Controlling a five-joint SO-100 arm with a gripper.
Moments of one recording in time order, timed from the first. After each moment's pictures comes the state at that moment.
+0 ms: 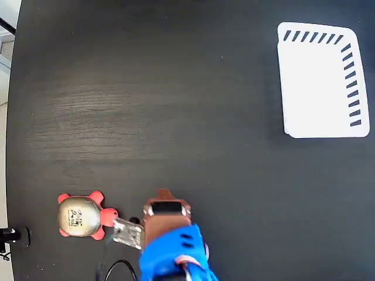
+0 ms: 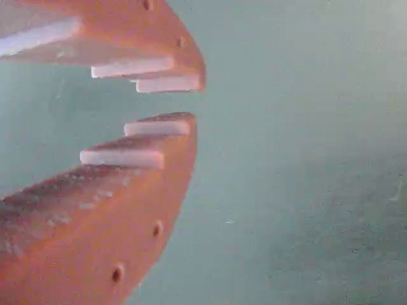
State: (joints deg) arm -10.7 159.1 159.3 66.3 15.7
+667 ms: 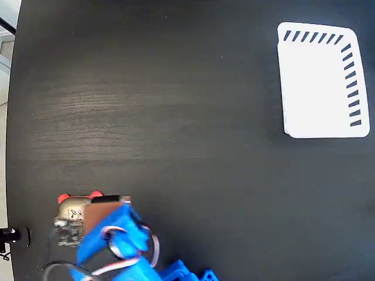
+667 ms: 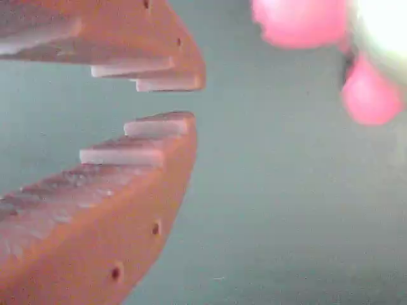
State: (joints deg) arm -33.8 128.1 132.9 75.7 30.1
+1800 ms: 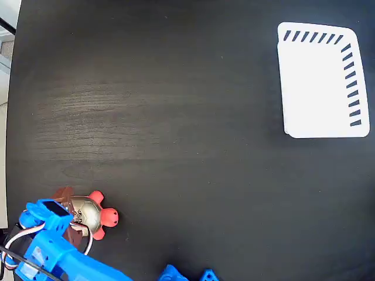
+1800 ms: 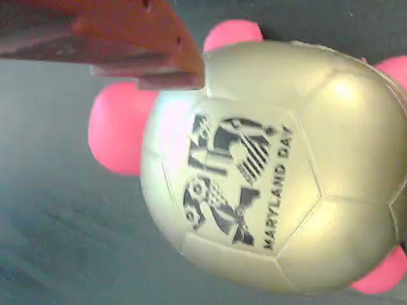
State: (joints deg) arm -51.6 96.0 107.4 86.2 41.1
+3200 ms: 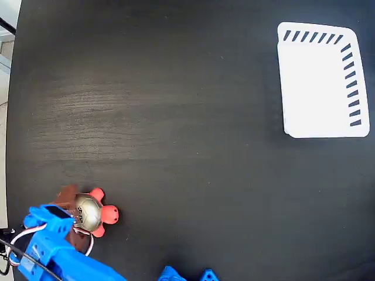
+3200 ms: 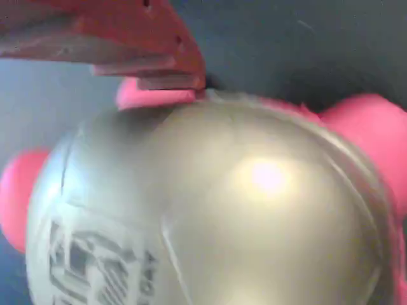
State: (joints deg) arm -54.3 89.3 114.7 75.1 47.8
